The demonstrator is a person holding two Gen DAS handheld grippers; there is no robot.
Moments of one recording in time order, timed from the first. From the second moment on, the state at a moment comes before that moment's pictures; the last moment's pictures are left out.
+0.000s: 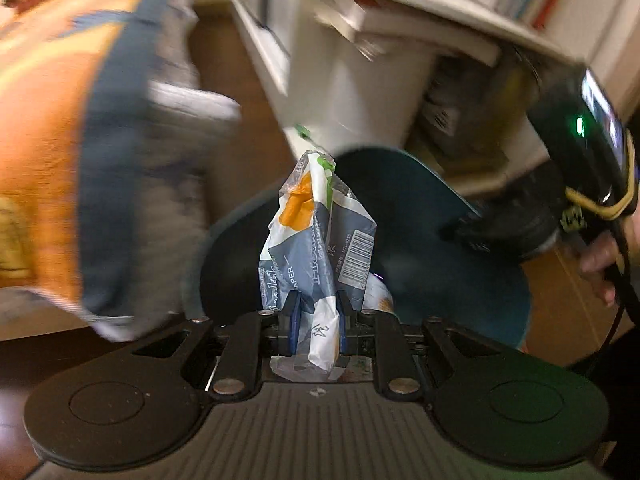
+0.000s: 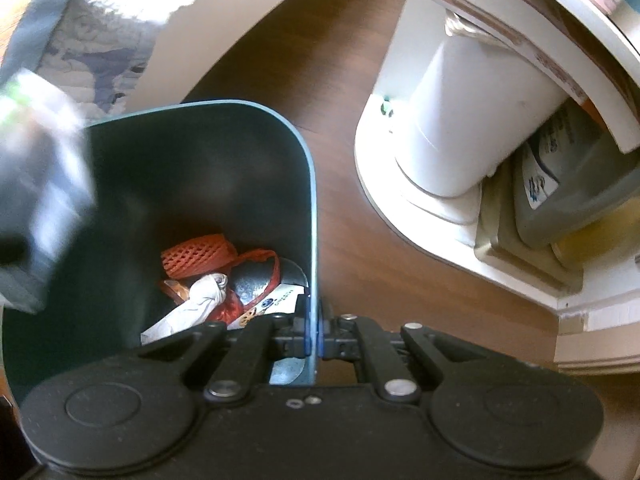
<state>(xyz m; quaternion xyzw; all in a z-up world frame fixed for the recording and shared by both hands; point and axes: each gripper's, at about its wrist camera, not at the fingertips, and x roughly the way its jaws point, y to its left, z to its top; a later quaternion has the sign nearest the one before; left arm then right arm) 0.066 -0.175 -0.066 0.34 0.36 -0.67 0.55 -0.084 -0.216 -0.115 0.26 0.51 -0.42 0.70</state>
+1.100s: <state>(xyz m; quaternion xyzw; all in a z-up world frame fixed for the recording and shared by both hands) 0.009 -0.222 -0.145 0.43 0.38 -0.65 0.50 -0.088 -0.222 -0.132 0.28 0.51 -0.40 0.70</state>
